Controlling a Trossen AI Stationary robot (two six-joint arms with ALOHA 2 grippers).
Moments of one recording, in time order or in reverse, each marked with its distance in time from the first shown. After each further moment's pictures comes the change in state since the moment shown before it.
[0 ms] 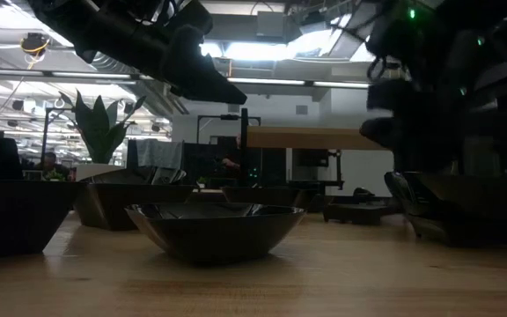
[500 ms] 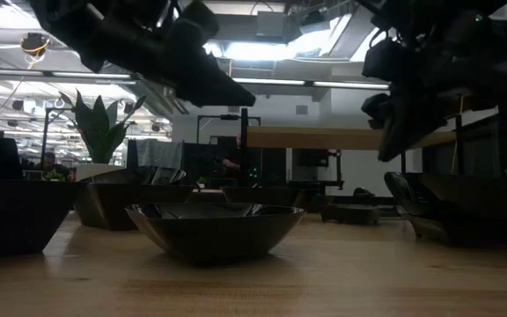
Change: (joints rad) left arm -0.001 0.096 0.000 0.139 0.142 -0.011; right arm -0.048 -0.130 0.002 -0.021 -0.036 0.073
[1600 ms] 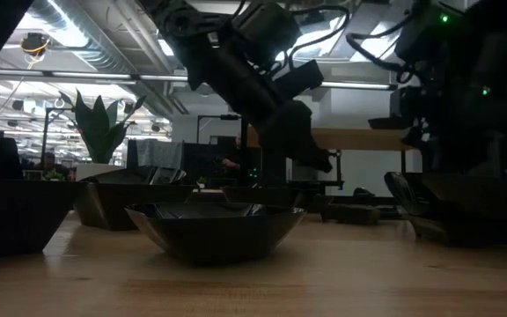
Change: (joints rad) left arm 0.060 0.479 0.607 -0.471 0.015 0.148; right arm 0.064 -0.003 -0.147 -0.032 0.124 0.276
